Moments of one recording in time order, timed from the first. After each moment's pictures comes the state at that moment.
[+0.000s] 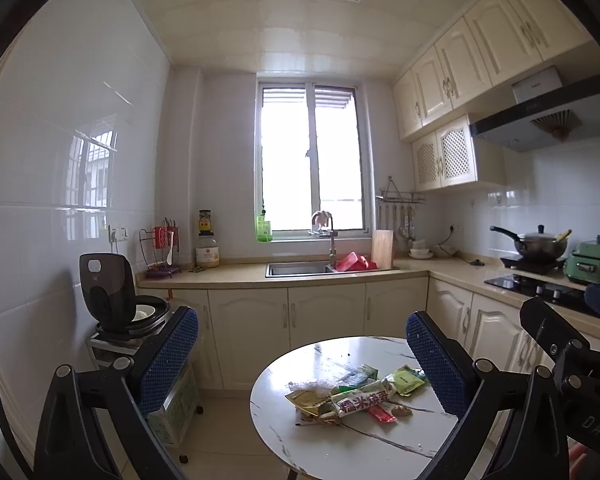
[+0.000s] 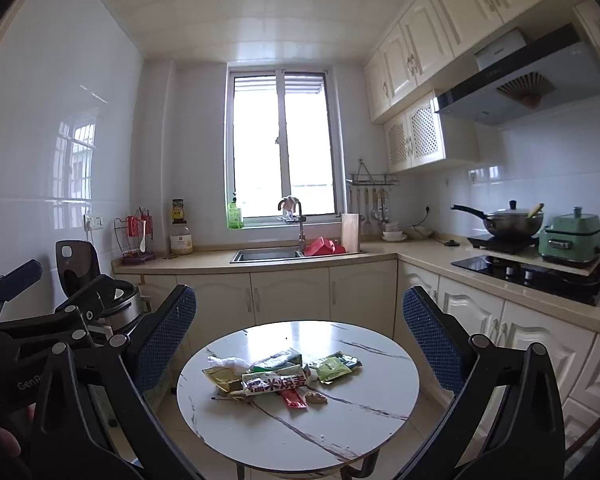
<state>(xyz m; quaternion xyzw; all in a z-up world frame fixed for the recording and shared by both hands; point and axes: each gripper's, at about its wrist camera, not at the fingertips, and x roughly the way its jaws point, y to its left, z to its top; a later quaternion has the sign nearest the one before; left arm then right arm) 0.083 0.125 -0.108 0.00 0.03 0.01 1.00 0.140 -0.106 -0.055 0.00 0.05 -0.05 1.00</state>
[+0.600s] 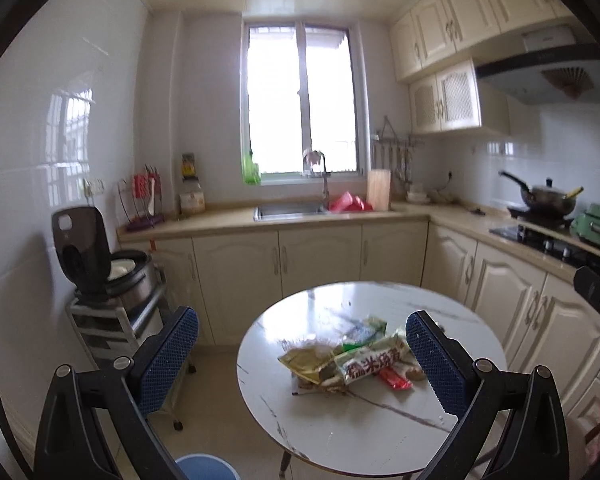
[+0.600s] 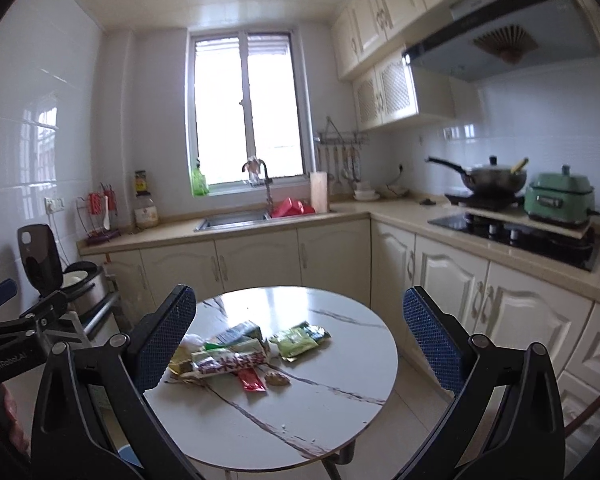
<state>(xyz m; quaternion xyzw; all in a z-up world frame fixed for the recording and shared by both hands) 0.191 0.116 -0.131 0.00 0.15 -0.01 0.99 0.212 -0.177 -0.105 0.03 0.13 -0.10 0.99</state>
